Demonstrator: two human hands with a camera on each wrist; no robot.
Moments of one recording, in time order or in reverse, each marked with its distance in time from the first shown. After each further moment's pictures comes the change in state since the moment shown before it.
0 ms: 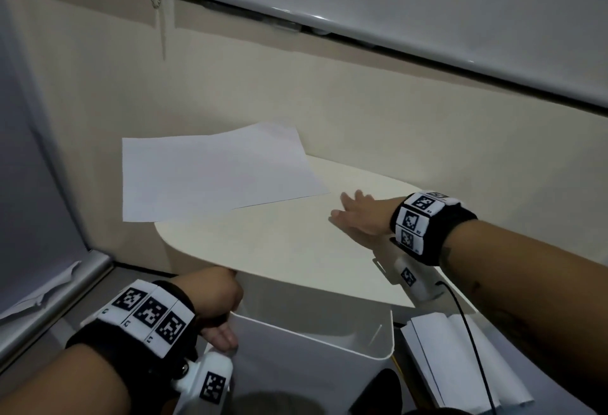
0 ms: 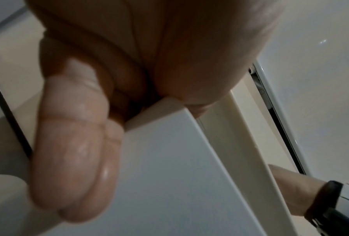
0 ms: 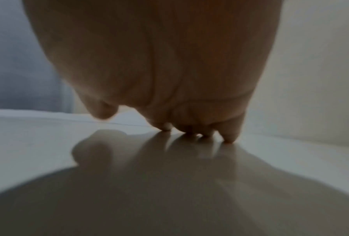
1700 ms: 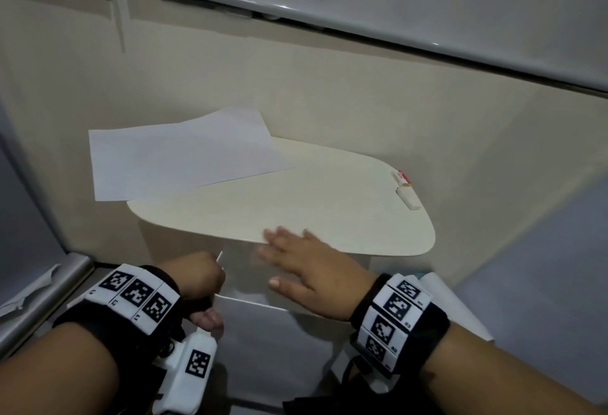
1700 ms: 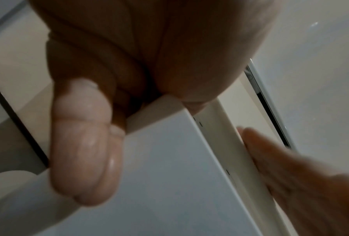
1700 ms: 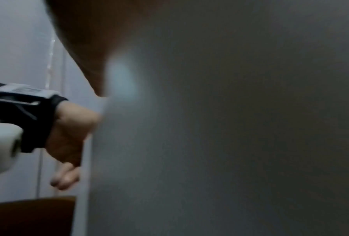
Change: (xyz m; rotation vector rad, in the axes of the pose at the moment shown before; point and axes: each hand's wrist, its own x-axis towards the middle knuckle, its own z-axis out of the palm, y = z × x) left_hand -0.004 -0.008 0.025 0.132 -0.007 -0.001; right_hand -0.120 -0.039 0.118 0.171 0.414 -0.643
